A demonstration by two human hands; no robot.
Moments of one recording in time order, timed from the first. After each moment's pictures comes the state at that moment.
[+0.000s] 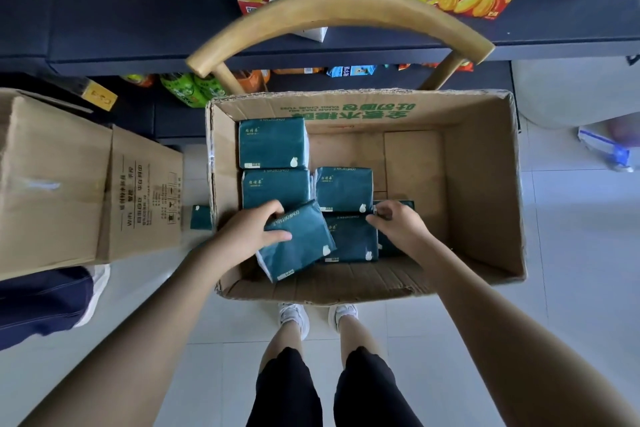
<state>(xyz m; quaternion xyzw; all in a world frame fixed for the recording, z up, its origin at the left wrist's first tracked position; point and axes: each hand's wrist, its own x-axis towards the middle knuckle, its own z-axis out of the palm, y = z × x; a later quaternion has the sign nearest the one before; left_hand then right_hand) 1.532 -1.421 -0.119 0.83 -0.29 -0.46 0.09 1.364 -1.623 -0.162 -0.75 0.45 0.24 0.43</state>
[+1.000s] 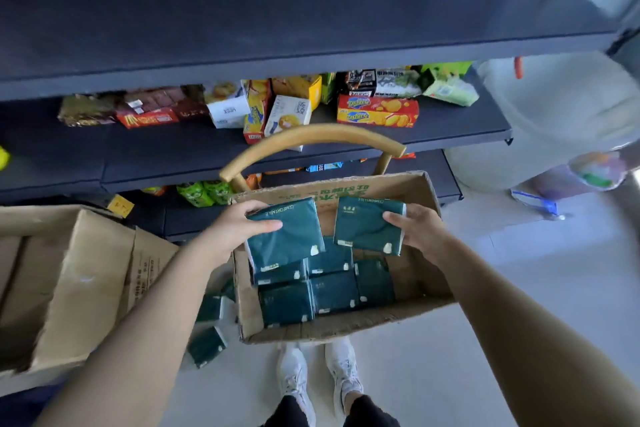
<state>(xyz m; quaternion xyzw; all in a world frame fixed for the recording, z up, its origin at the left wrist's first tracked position) 1.577 -1.452 0.036 0.78 -0.13 -0.47 0.39 1.360 -1.670 -0.011 -0.55 0.54 -0.02 0.63</state>
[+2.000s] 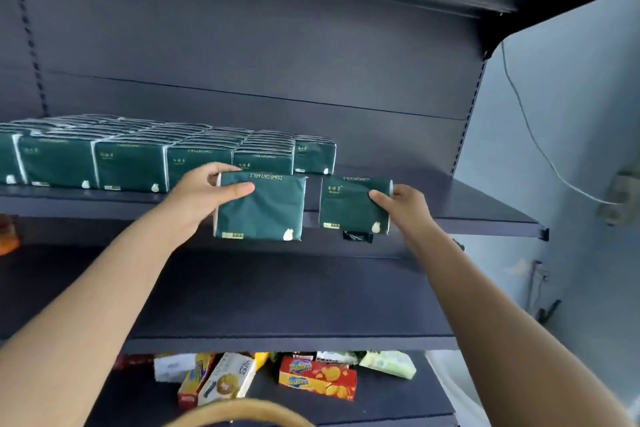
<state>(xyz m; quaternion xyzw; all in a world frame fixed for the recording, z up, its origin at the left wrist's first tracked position) 1.613 -1.626 0.429 0.69 -0.30 -0.09 0.65 1.447 -1.888 0.412 -0.73 0.26 -0.38 0.51</state>
